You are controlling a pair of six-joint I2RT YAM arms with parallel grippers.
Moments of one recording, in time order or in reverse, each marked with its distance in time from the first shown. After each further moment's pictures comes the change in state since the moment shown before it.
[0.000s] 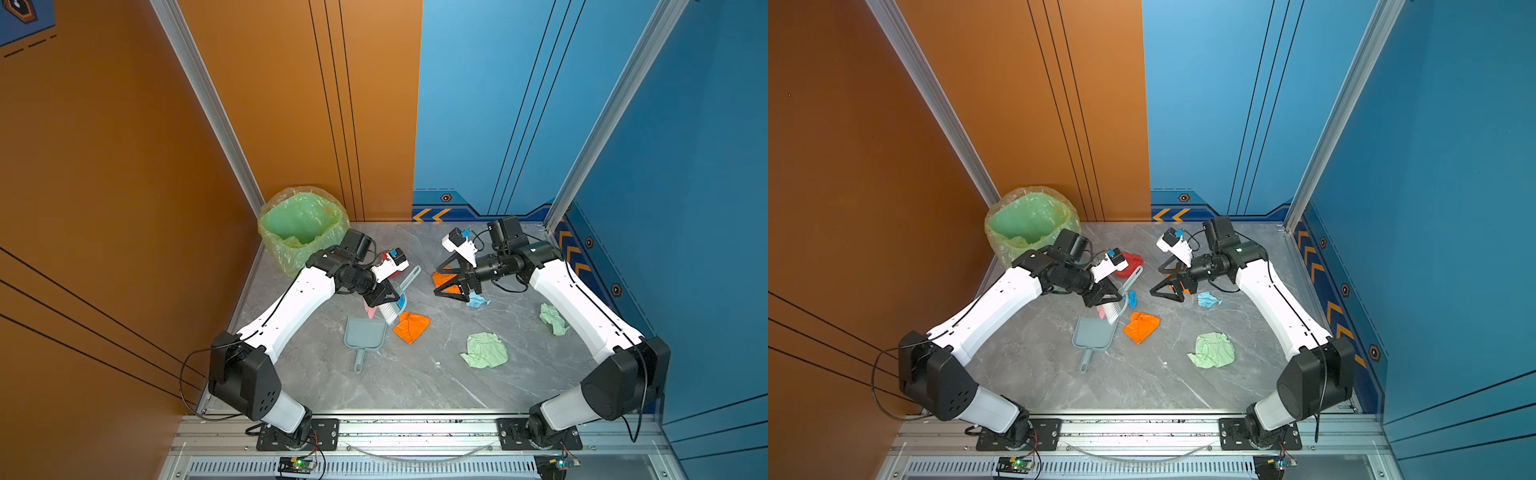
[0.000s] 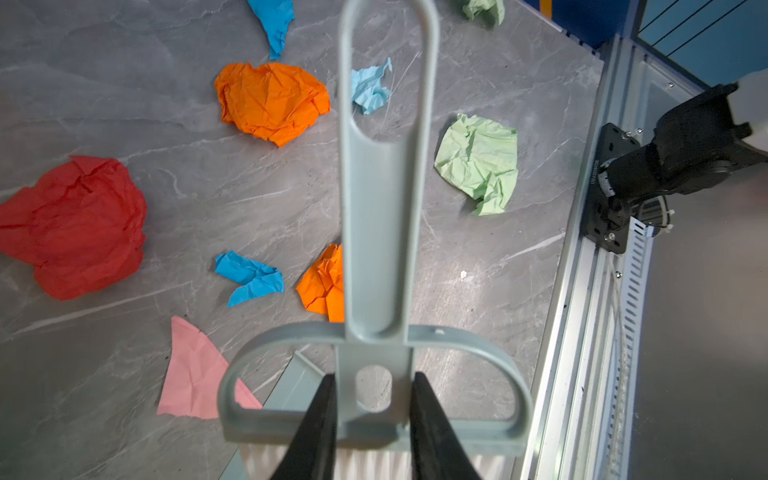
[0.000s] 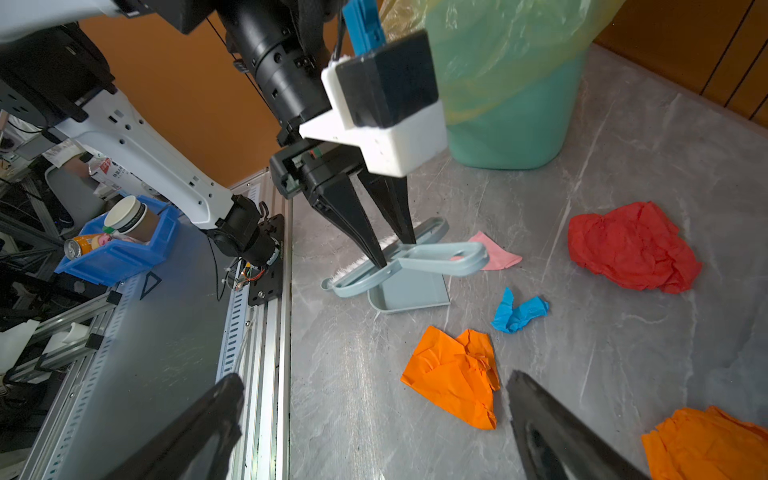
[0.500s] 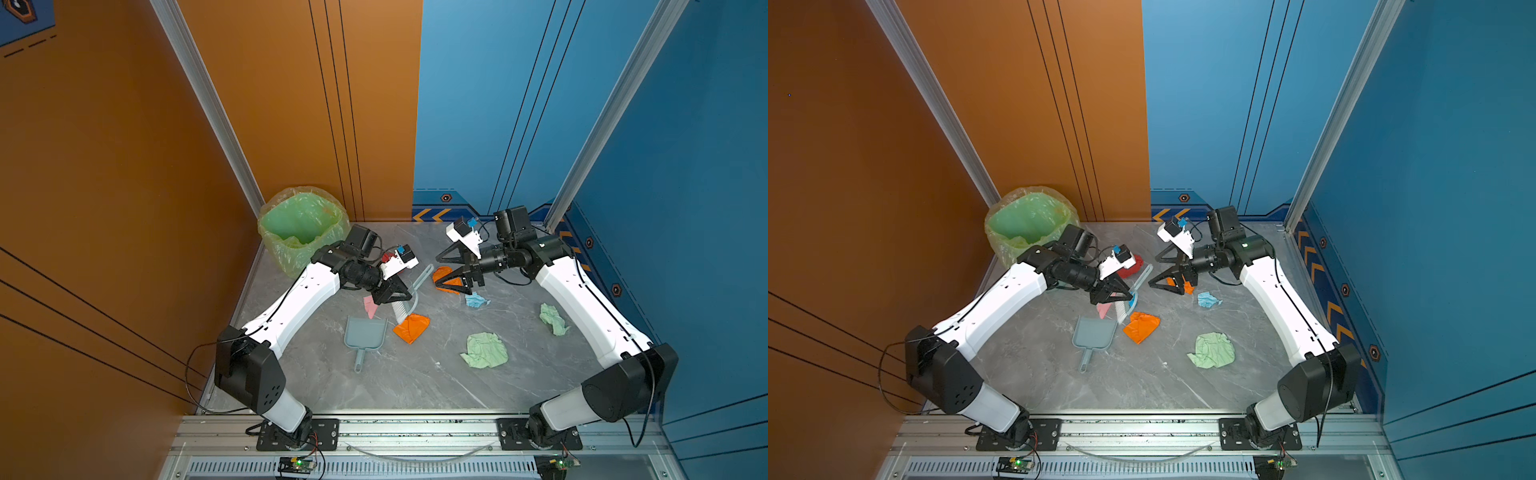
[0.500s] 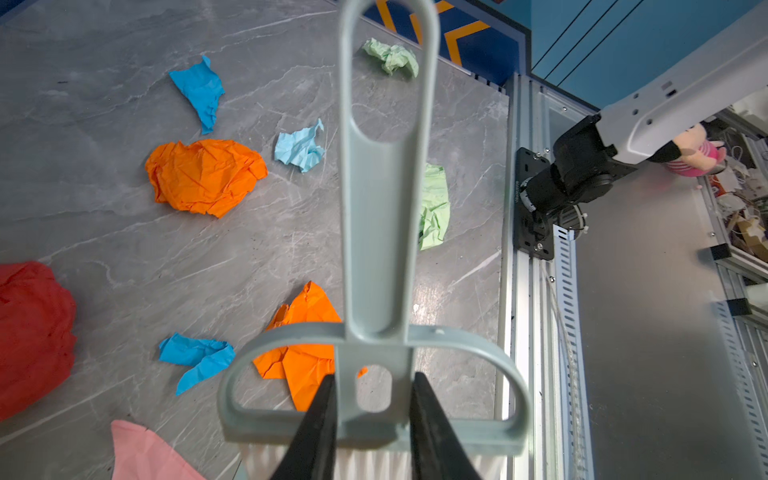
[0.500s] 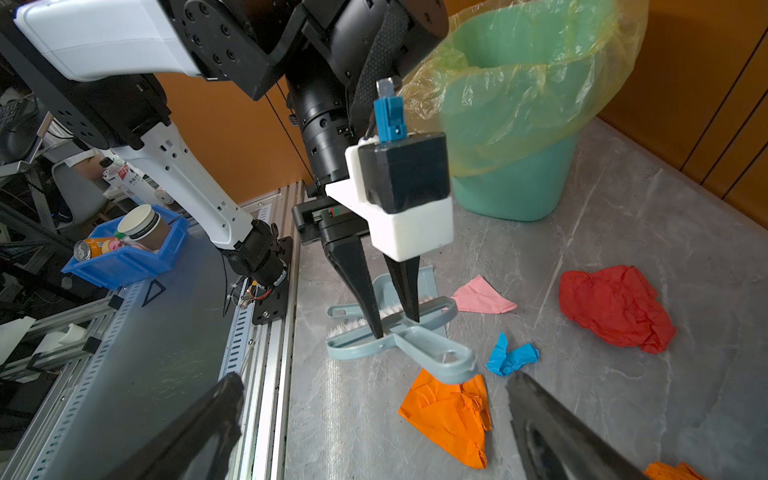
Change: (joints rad) left arm -0.023 0.040 0.063 0.005 0.182 0.055; right arm -0.003 -0.004 0.083 -0.001 -0.051 0.000
